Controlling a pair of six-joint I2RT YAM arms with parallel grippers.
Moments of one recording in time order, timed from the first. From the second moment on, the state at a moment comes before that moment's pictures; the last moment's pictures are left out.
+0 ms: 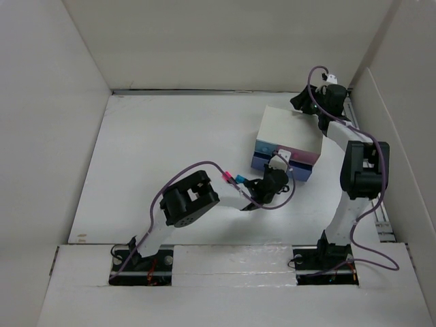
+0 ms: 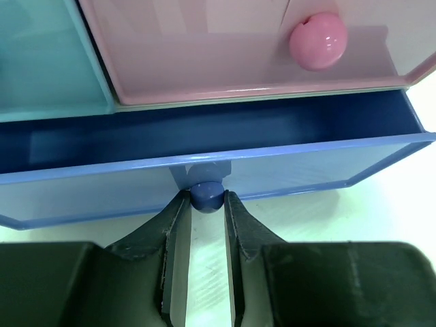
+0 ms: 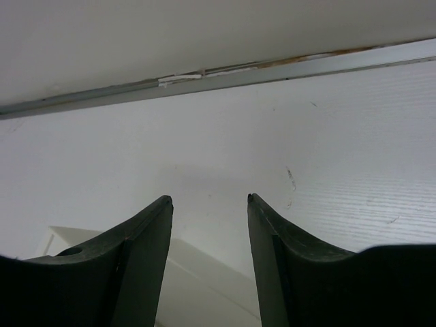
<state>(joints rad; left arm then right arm) -1.17 2.18 1.34 0.47 -0.61 -0.39 -0.07 1.96 1.42 0.25 -0.37 0.37</state>
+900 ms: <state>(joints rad) -1.06 2.31 1.49 0.49 -0.54 -0.35 0.07 1.21 0.68 0.29 -0.21 0.32</state>
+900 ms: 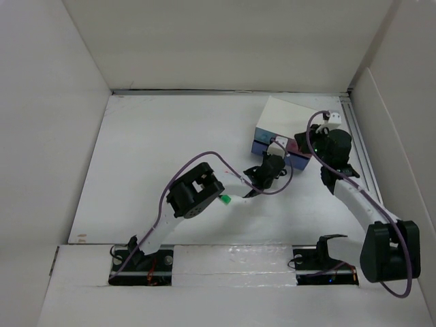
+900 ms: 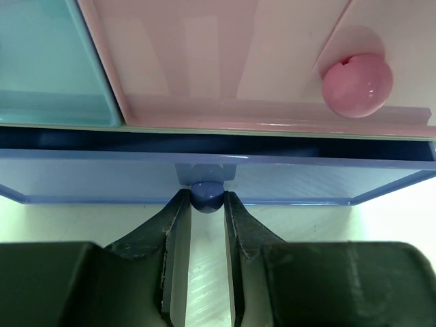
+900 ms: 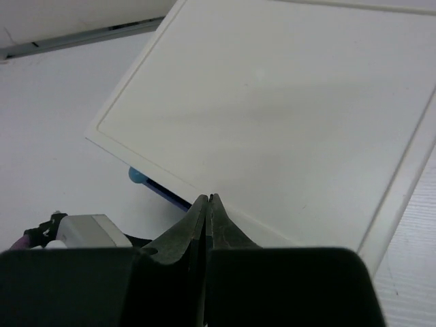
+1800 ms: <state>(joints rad) -1.06 2.27 1.45 0.52 -0.54 -0.36 0.16 1.37 0.72 0.28 -0.19 0.32</state>
